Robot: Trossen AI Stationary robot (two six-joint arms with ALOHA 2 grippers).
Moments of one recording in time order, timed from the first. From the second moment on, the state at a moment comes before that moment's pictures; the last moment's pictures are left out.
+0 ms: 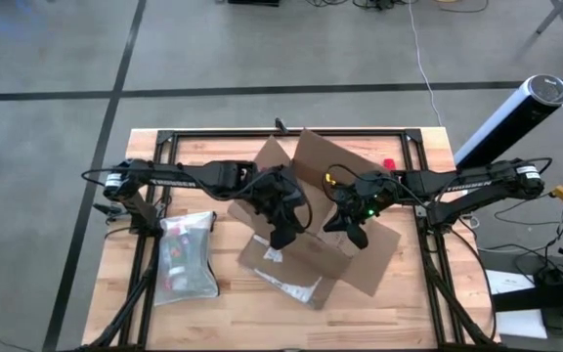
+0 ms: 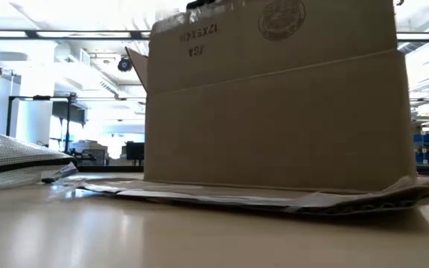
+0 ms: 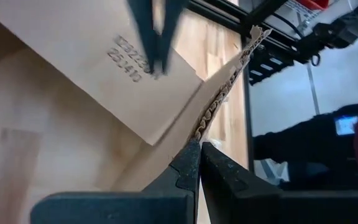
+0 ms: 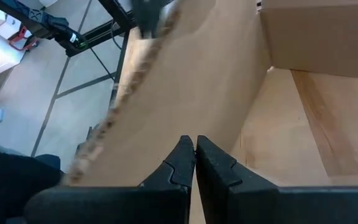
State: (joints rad) left arm -0.05 1.75 1.70 -0.72 0.28 -0.41; right arm 0.04 1.16 0.91 -0.31 -0.31 0.38
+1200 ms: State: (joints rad) left arm -0.25 1.92 1.52 -0.65 0.14 -0.48; right arm -0.23 1.30 0.94 -0.50 -0.23 0.28
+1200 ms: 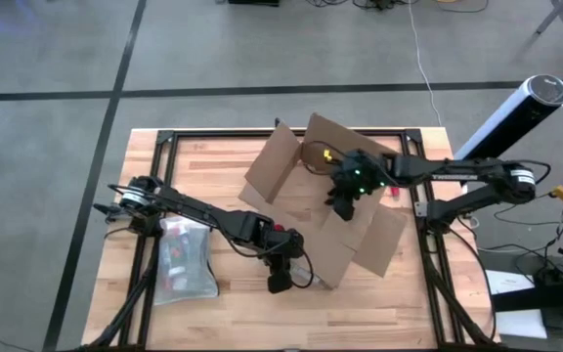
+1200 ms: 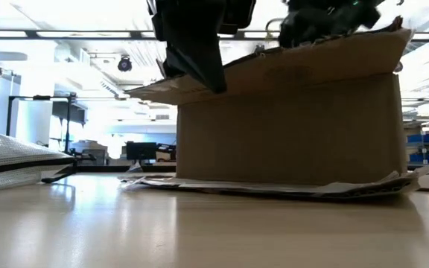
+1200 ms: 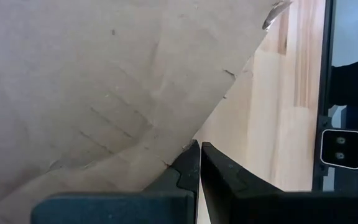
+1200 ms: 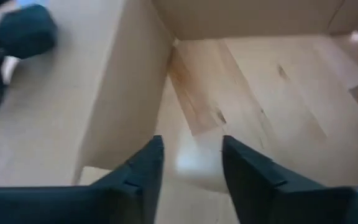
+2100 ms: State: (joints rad) left arm -0.25 1.92 1.52 -0.65 0.14 -0.47; right arm -0.23 1.71 1.46 -1.22 -0.44 -0.11
